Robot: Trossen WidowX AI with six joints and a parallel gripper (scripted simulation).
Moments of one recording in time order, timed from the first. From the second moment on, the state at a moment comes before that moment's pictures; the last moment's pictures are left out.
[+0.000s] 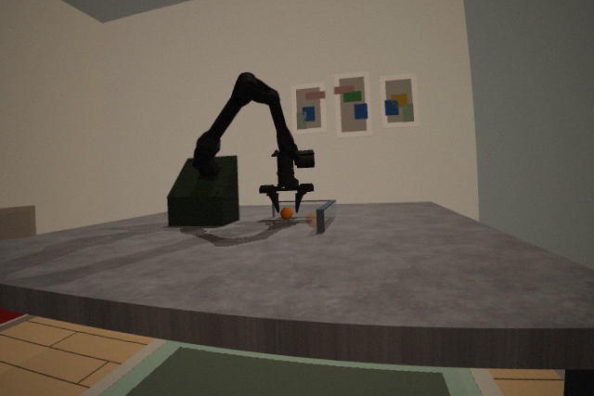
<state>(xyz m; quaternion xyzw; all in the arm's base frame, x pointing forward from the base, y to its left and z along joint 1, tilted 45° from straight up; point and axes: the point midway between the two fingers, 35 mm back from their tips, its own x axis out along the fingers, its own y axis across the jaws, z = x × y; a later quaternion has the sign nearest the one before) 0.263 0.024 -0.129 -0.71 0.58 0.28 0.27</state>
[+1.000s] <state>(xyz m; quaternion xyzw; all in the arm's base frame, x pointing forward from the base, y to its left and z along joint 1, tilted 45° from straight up) 0.255 0.053 -0.104 -0.71 0.58 0.28 0.27</state>
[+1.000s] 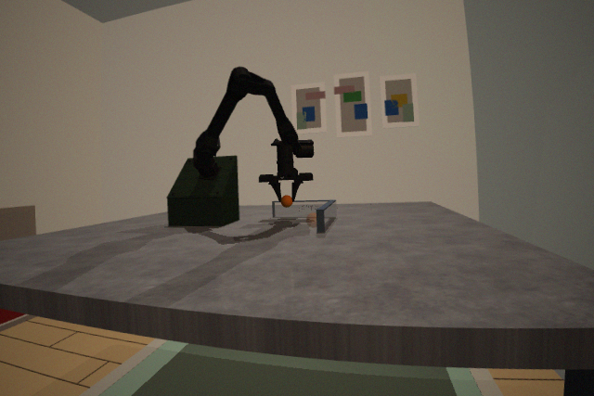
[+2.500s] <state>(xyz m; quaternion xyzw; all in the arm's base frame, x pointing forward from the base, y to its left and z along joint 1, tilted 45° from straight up) 0.303 0.076 -0.014 -0.76 0.46 0.47 0.04</state>
